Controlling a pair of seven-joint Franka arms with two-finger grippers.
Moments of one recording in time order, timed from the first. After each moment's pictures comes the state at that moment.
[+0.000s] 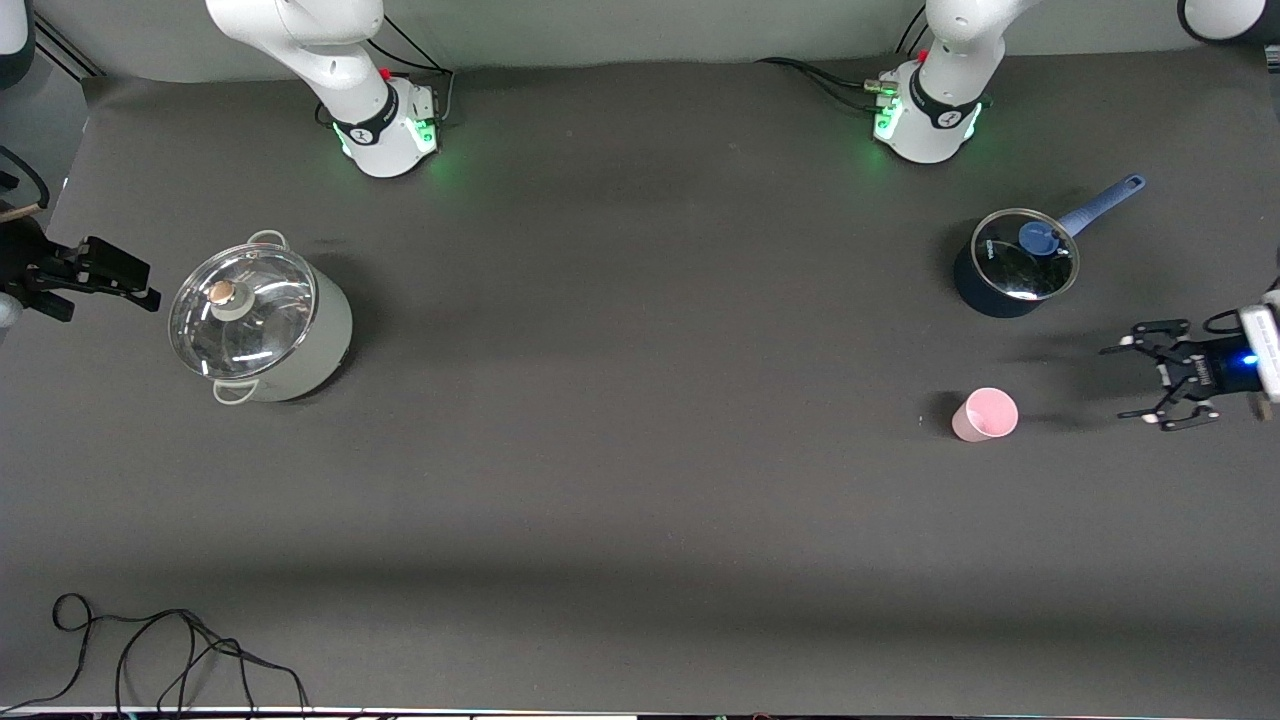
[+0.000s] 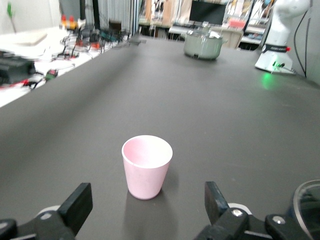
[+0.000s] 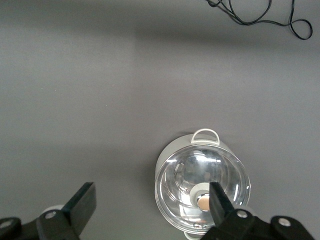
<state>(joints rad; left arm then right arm) 0.62 0.73 -0.01 -1.62 -0.93 1.47 2.41 -0.04 0.00 -0.01 -1.58 0.01 1.61 -0.12</state>
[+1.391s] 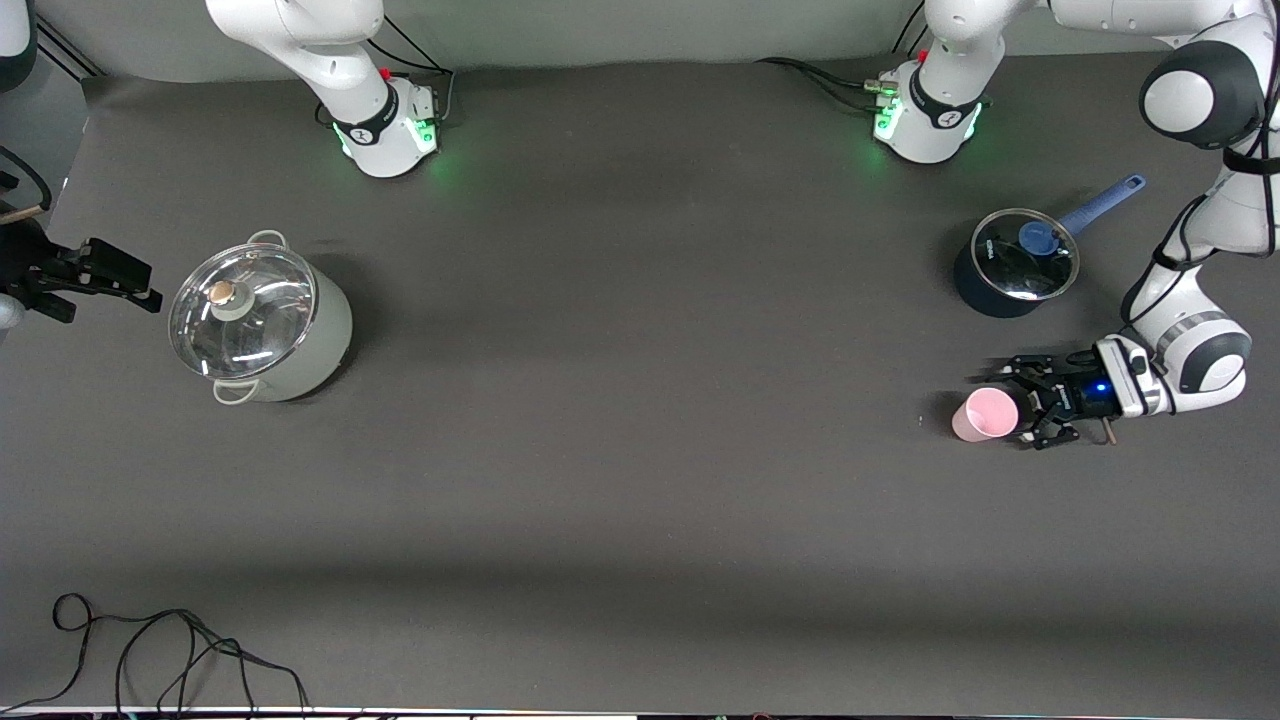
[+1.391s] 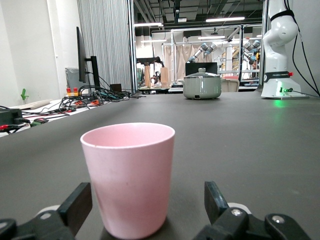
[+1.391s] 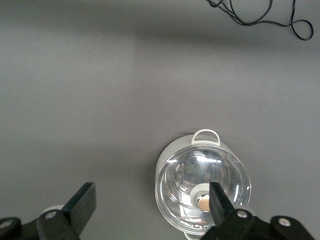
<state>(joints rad) 0.58 1.02 -0.08 -1.61 -1.14 1.47 2.70 -0.04 0.00 -0.01 -1.58 0.01 1.61 -0.12</state>
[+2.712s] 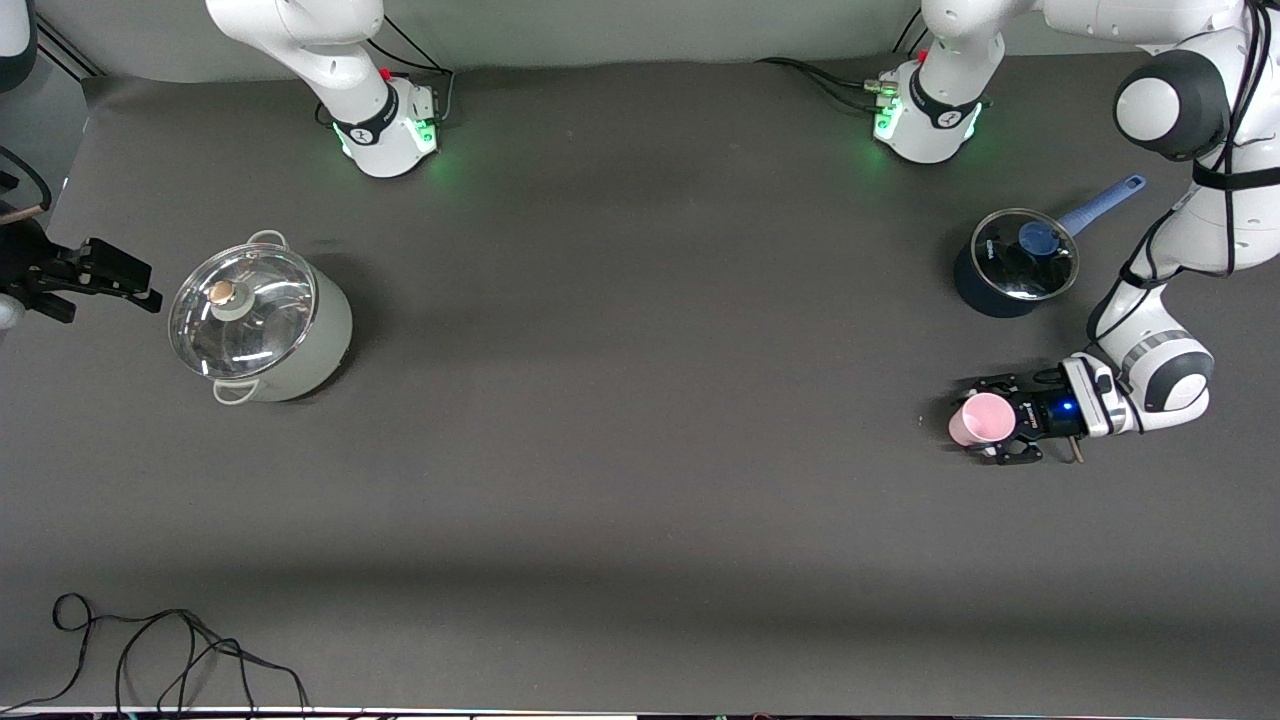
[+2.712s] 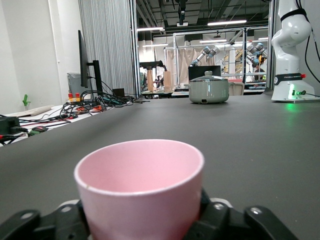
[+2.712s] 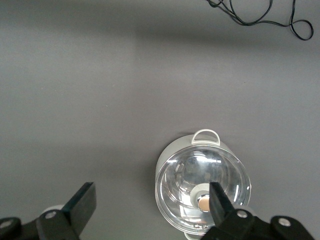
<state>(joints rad) 0.48 1.03 -0.08 -1.61 -1.24 1.50 2.70 -0.04 0.00 -0.01 -1.58 0.01 1.61 -0.12</state>
